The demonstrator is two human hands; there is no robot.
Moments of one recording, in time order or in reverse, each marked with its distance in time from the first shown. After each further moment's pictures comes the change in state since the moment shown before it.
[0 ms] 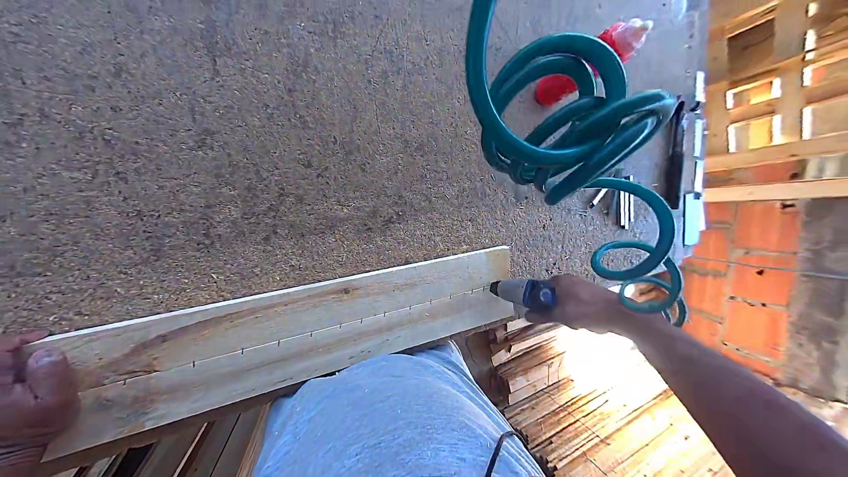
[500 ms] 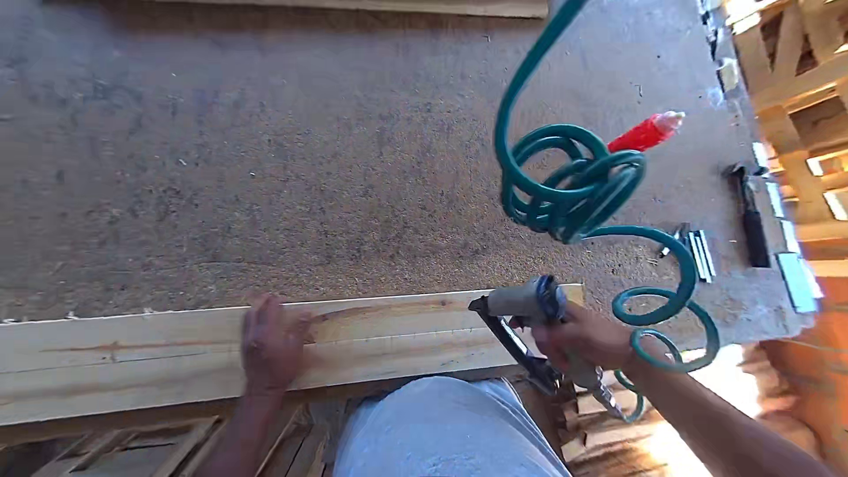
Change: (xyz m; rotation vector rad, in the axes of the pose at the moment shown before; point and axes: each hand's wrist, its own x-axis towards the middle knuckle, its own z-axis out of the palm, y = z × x) left_hand -0.018 0.010 -0.004 -0.281 -0.069 -0.057; right_hand -0.020 -0.159 0.066 0.512 -0.084 -0.534
